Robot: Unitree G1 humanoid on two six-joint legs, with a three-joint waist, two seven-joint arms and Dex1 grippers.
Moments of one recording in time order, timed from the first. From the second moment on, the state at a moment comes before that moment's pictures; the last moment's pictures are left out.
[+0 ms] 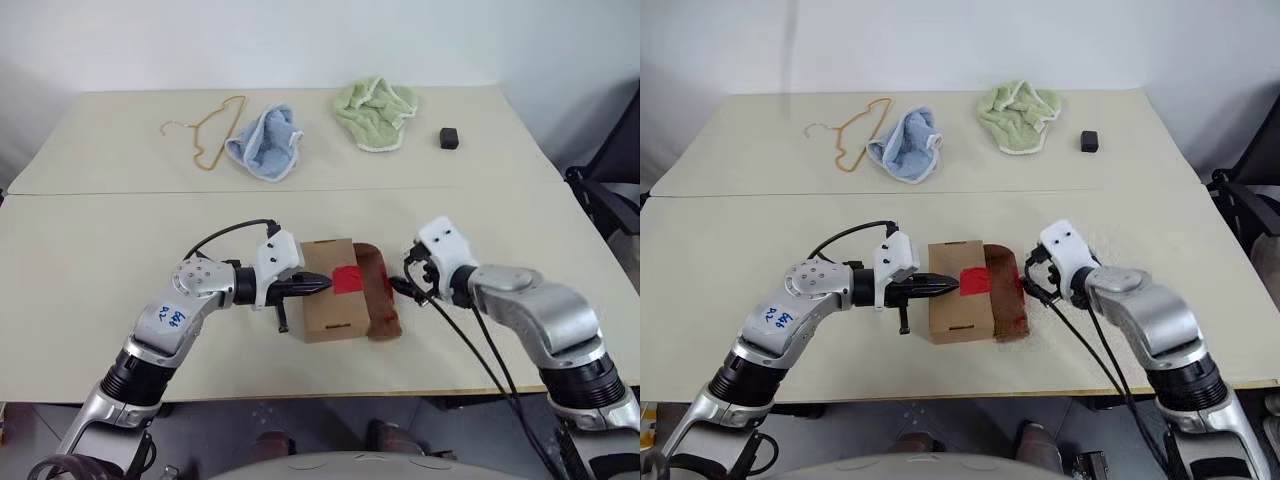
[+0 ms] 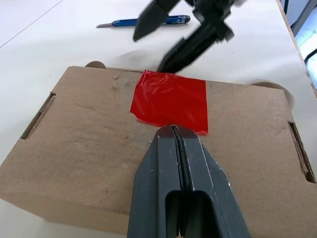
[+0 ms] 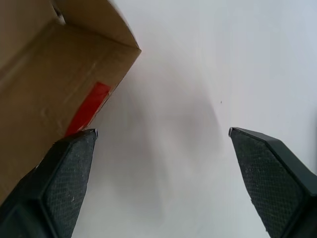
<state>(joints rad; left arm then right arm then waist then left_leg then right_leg) -0.48 0.56 -0.24 -0.20 -0.31 0.51 -0.85 -0.46 -0.65 0.16 -0.31 0.35 1.04 0.39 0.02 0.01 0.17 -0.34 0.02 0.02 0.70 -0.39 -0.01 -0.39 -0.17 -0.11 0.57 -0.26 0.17</state>
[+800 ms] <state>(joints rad) -0.49 0.56 -0.24 -0.18 -0.31 0.50 -0.86 -0.70 -0.67 -0.03 0.13 0.68 1.36 0.84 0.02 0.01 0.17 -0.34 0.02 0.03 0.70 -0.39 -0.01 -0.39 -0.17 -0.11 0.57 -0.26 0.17</state>
